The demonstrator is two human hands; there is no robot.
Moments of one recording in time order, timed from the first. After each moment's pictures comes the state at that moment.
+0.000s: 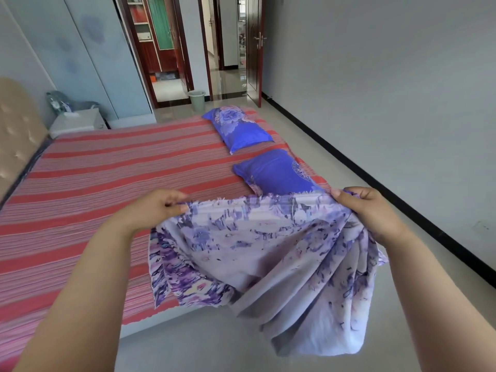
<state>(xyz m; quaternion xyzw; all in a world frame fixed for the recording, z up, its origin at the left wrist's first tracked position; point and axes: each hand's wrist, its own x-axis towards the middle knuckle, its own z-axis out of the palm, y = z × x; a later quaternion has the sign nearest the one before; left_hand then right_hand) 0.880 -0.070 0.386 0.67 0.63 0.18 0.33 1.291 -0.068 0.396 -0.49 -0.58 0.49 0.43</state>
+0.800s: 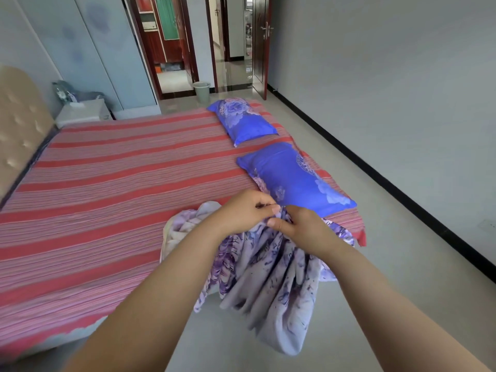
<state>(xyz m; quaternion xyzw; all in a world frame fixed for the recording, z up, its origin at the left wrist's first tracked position) 1.040 -0.075 0.378 0.74 0.53 0.24 0.34 1.207 -0.082 0.352 -0.52 -0.76 0.31 0.24</state>
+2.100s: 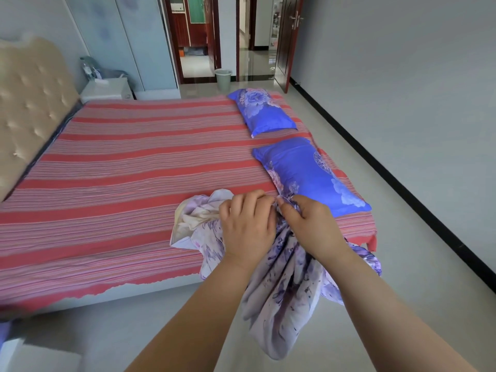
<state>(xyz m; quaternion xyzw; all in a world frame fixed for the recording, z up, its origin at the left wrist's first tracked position) 1.045 -0.123 0.309 0.62 0.61 0.43 -0.24 1.173 -0.110 0.365 -0.54 -0.74 0.24 0.33</state>
